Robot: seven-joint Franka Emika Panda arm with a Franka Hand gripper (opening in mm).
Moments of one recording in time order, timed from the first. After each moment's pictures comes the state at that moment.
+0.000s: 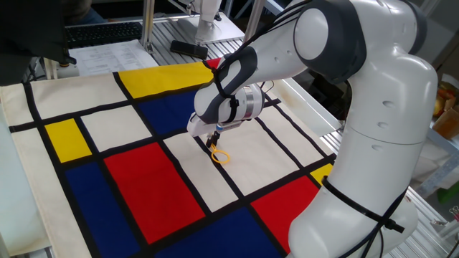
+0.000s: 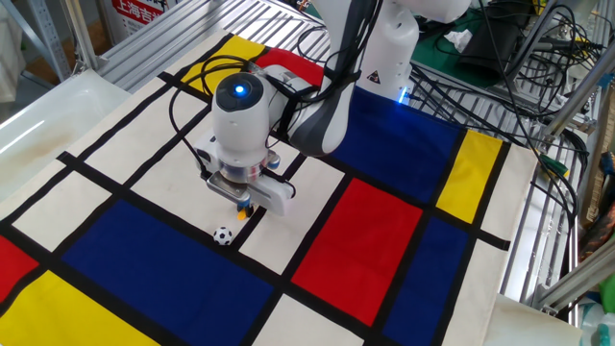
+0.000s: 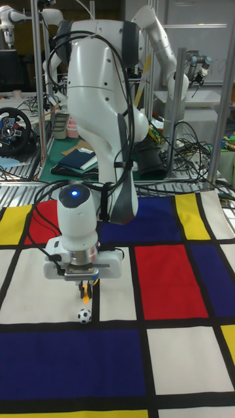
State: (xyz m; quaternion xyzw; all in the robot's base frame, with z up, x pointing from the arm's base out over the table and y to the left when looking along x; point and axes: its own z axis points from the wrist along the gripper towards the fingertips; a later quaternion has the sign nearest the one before) arm 0.488 -0.073 0.056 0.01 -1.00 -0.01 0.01
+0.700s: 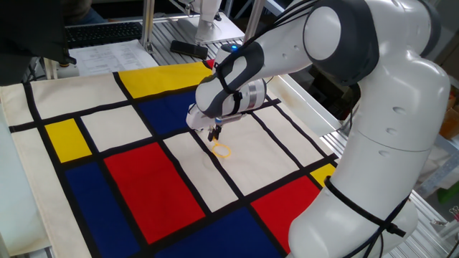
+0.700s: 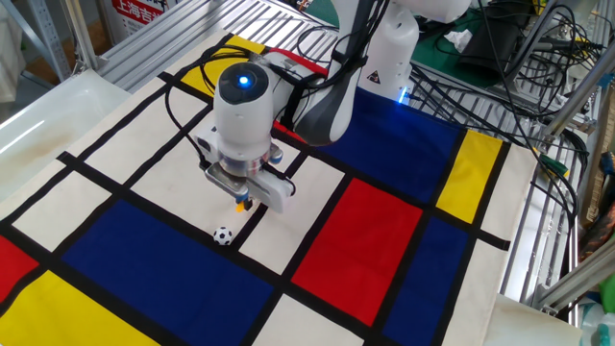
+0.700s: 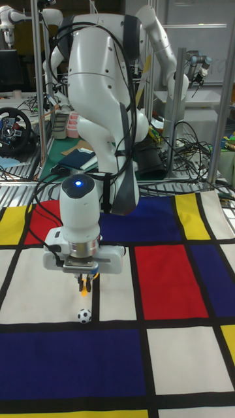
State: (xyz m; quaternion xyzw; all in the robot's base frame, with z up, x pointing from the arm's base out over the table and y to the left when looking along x) arm 0.492 -0.073 0.085 -0.03 -1.00 0.01 0.02
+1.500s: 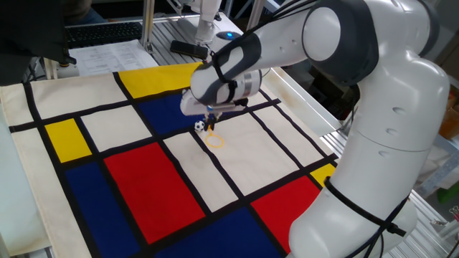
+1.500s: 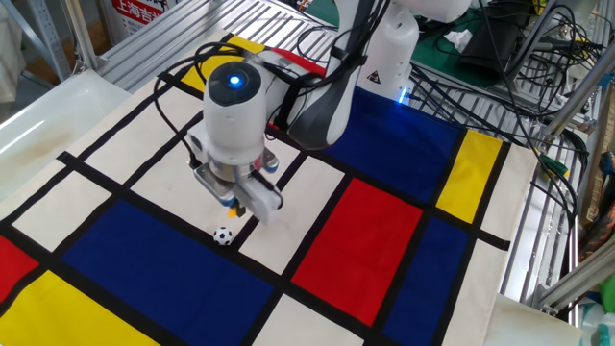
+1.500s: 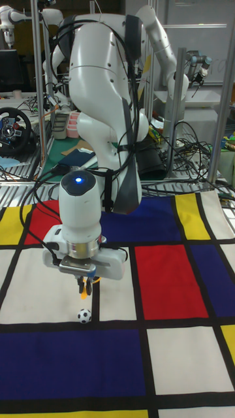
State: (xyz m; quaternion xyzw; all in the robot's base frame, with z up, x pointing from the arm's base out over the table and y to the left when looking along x) arm 0.524 -0.067 0.108 -0.12 -0.99 0.01 0.01
